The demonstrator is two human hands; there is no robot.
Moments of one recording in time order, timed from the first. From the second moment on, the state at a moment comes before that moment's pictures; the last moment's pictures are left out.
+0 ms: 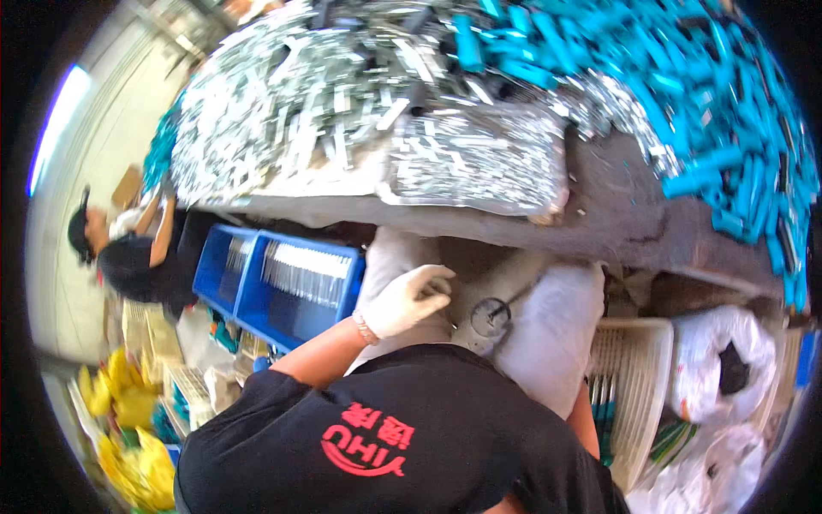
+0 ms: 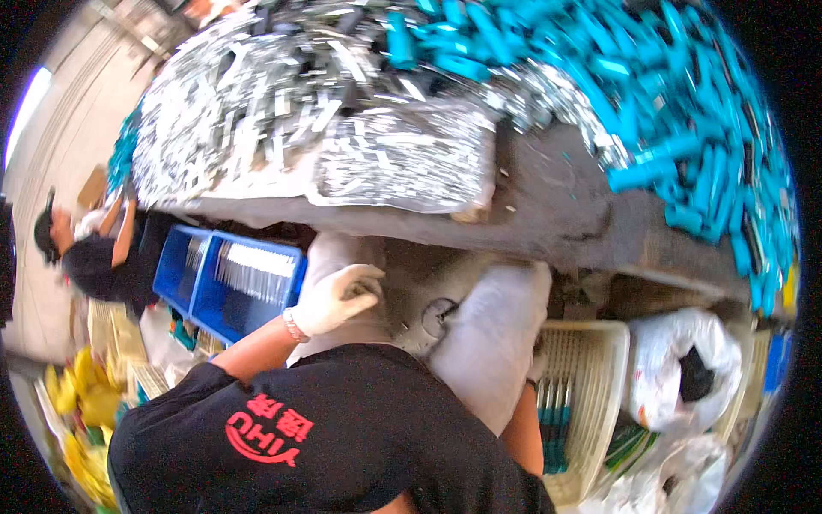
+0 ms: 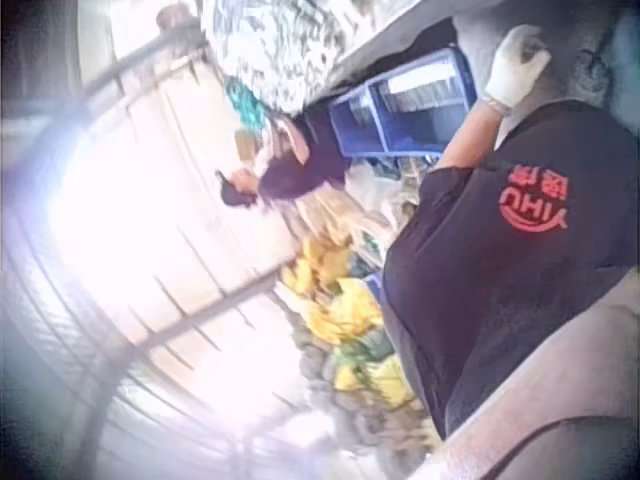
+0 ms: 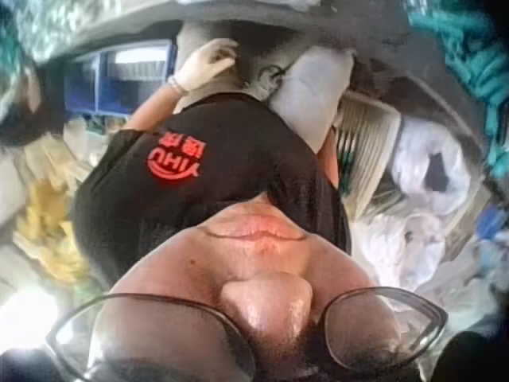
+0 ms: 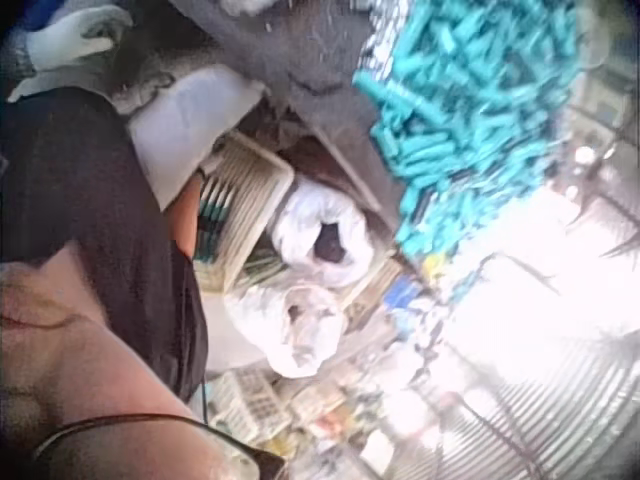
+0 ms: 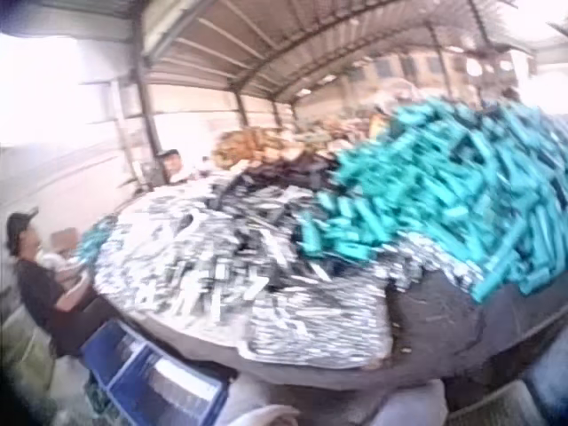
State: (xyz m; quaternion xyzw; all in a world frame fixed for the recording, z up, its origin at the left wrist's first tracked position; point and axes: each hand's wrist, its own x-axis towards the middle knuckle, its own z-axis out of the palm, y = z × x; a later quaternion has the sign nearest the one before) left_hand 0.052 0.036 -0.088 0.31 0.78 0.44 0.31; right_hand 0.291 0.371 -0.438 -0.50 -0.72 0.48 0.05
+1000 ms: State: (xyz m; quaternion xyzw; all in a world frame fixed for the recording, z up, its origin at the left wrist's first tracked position) left_hand -0.070 -0.091 -0.020 0.21 0.78 0.59 0.04; right_hand 0.033 0.359 0.000 -0.02 -0.96 -0.06 0.26
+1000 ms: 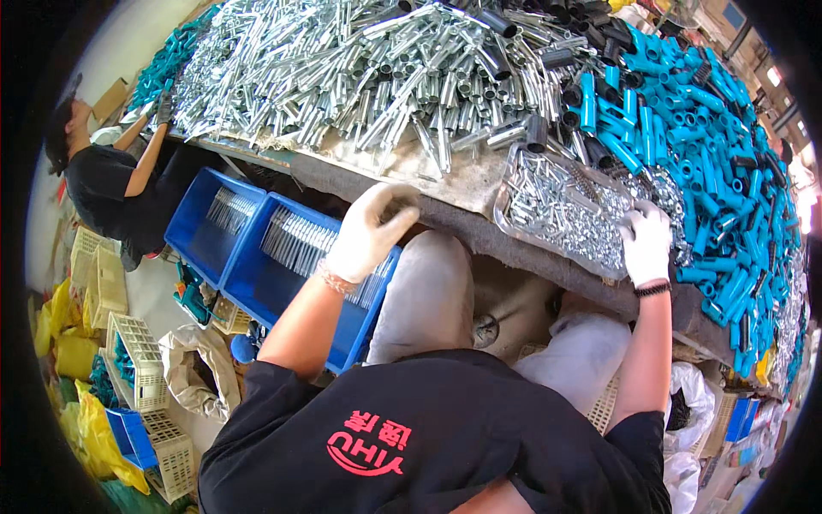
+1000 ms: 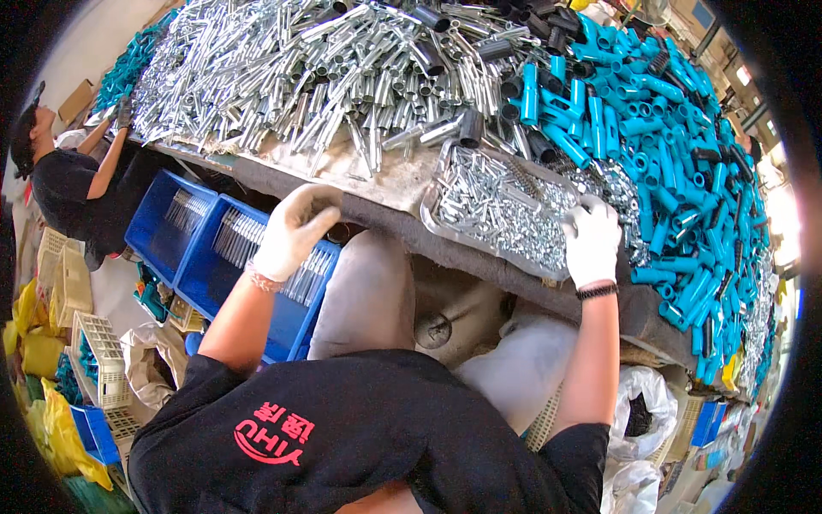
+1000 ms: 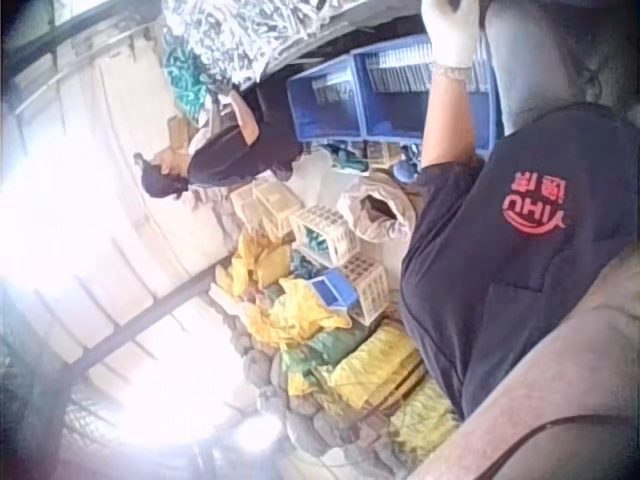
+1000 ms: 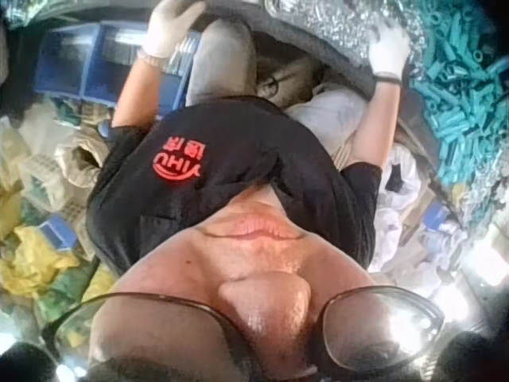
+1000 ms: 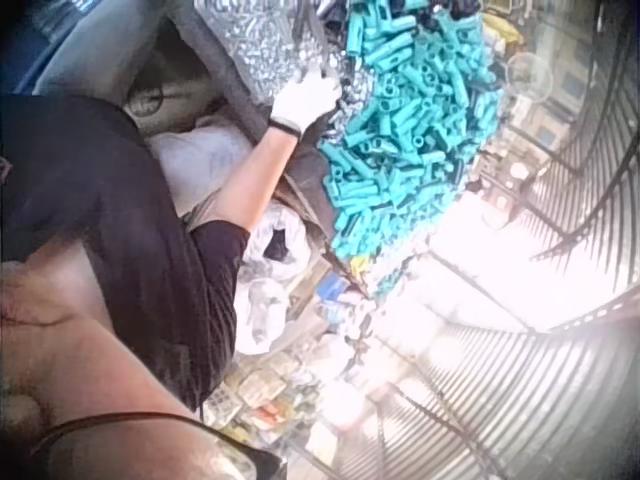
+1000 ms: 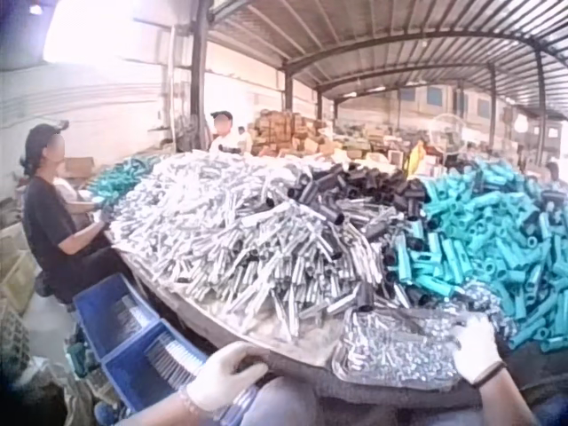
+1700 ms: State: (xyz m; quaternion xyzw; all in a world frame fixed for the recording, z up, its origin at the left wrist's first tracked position) left_hand -0.226 0.013 0.046 0.14 0.95 0.23 -0.17; right_hand 0.049 0.335 0.035 -0.12 -0.85 0.42 0.29
